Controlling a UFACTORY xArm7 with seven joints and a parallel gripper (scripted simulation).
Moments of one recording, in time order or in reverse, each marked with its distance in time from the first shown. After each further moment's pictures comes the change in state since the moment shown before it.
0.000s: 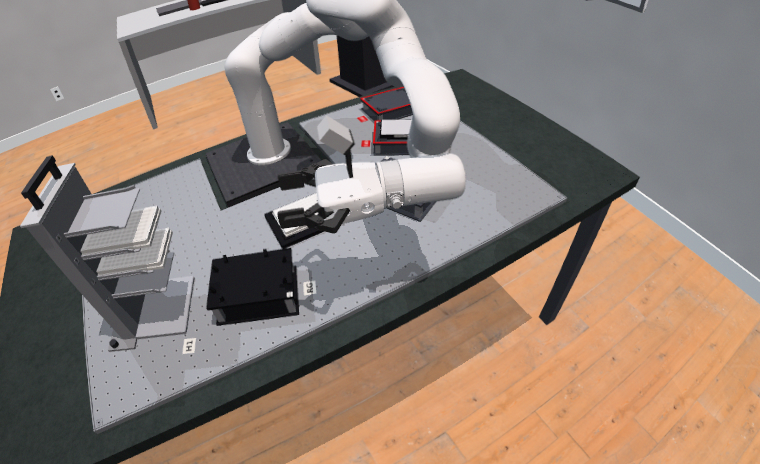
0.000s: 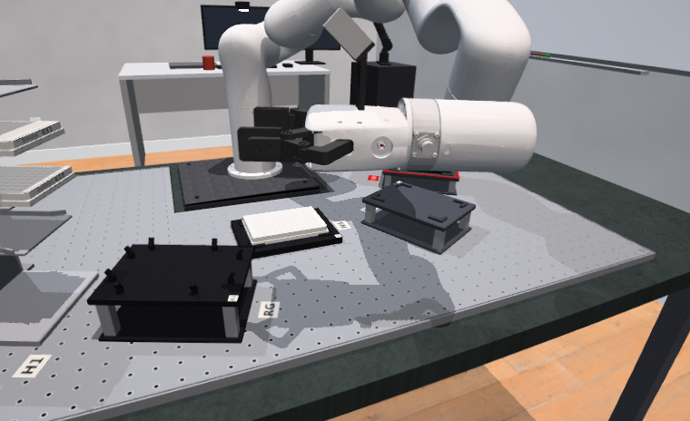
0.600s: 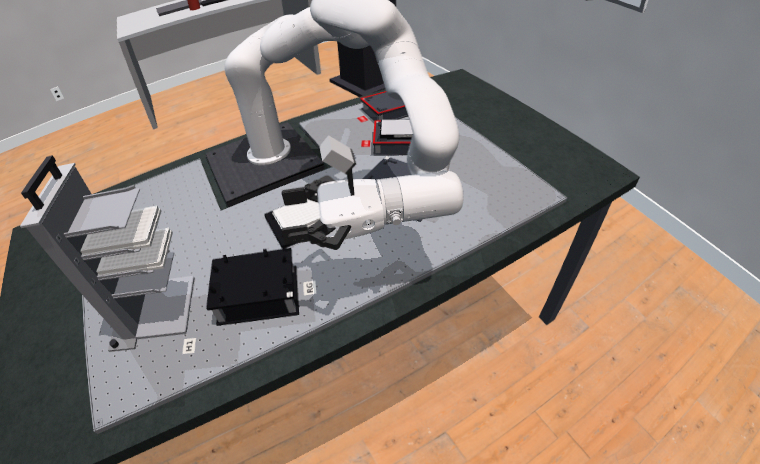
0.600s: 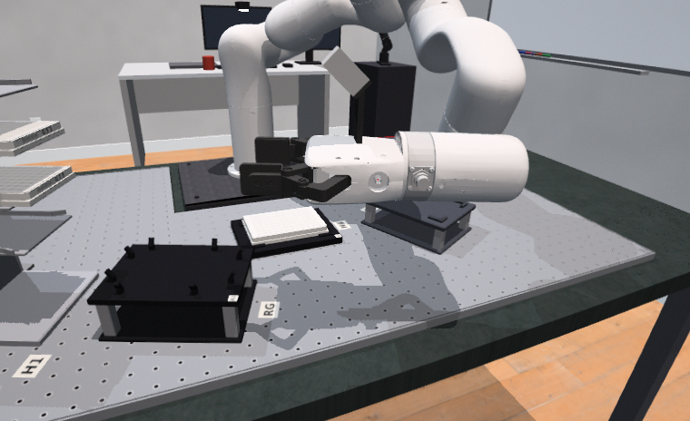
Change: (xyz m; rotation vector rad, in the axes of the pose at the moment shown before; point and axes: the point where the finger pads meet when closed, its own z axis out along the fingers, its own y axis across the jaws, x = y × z) arm -0.035 0.000 0.001 -0.002 0.001 -0.001
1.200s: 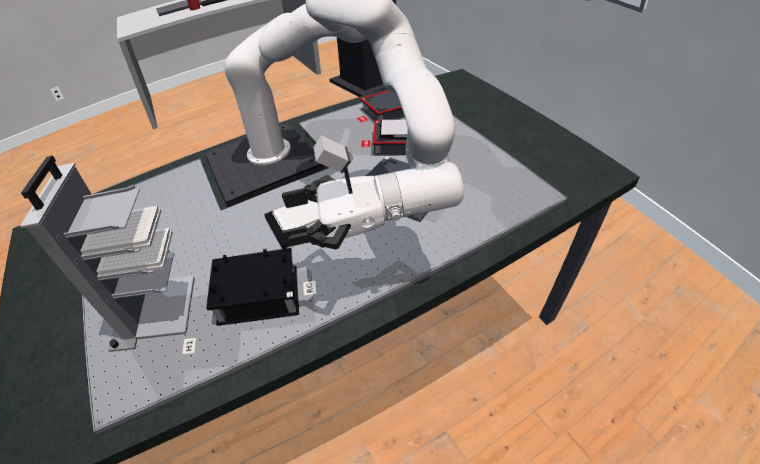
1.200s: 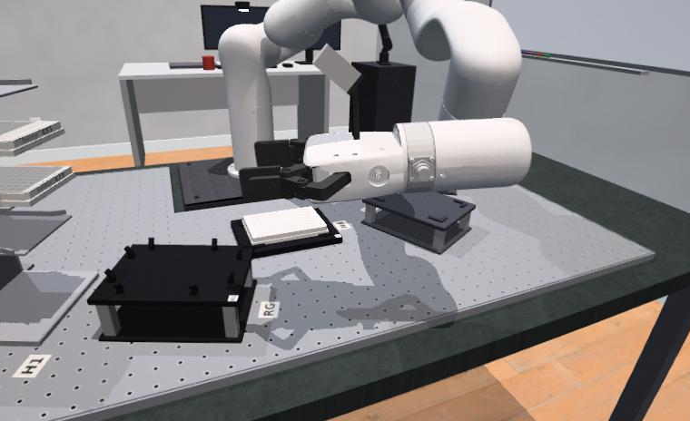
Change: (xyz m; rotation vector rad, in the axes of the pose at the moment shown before) arm -0.005 0.000 0.000 -0.001 -0.088 0.002
